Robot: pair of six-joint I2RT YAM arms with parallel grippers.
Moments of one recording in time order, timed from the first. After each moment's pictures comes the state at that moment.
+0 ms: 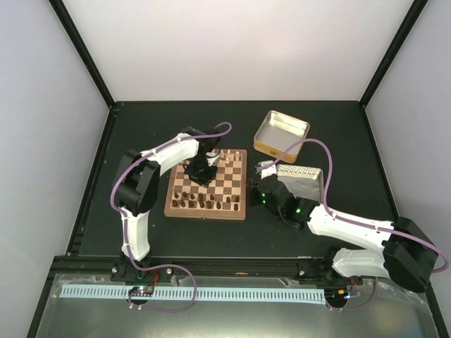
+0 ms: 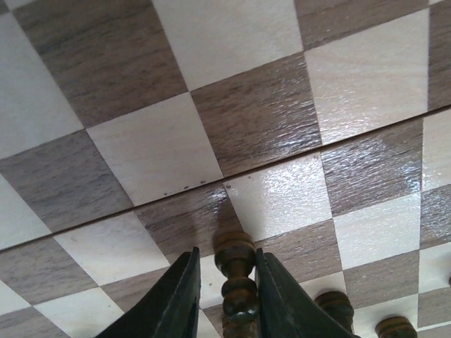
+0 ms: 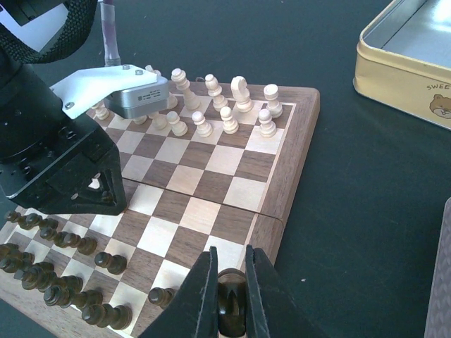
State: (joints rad) left arm -0.52 1.99 1.50 -1.10 0.08 -0.18; right arm 0.94 1.20 0.62 0.02 0.37 0.55
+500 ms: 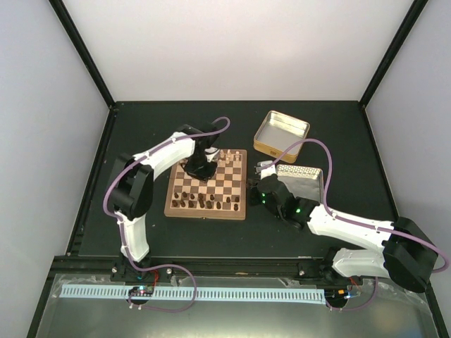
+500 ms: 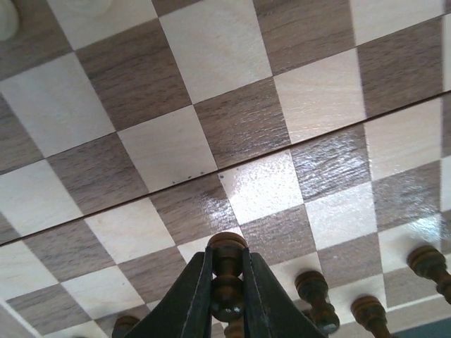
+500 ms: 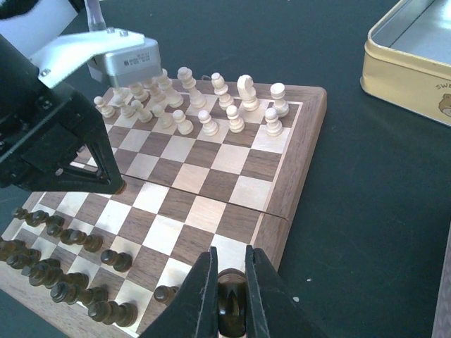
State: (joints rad) left arm -0.52 1.94 1.50 -1.09 0.08 -0.18; right arm 0.94 1.20 0.62 0.02 0.36 0.55
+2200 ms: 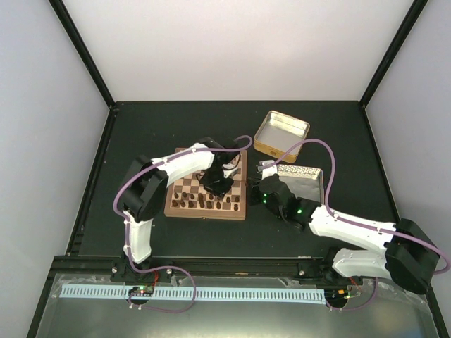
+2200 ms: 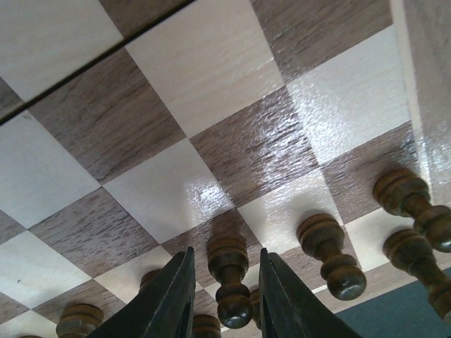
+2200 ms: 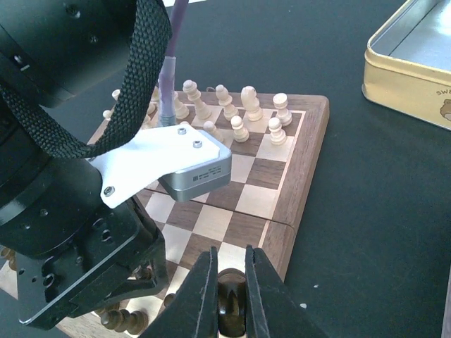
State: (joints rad) left arm -0.70 1.97 1.47 -1.08 0.13 -0.19; right arm 0.94 1.18 0.61 0.05 0.36 0.57
